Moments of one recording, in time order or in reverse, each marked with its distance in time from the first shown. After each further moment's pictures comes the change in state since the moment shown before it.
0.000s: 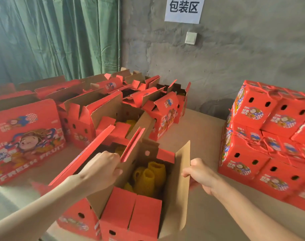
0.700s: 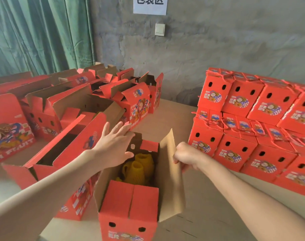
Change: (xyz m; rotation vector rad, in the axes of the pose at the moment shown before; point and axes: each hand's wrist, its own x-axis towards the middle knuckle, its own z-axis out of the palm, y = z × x) left_hand 0.024 0.160 0.008 0.209 -0.016 0.155; right_hand -0.034 0.061 -0.095 -0.242 -0.021 -0.021
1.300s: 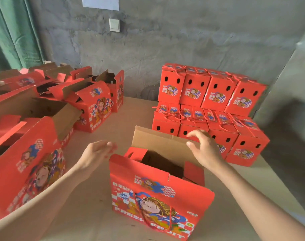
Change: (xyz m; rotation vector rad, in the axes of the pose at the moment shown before) left_hand 0.024 0.074 0.045 -1.310 0.077 -0.150; right_hand -0.060 0.146 -0.090 -0.207 0.769 -0.369
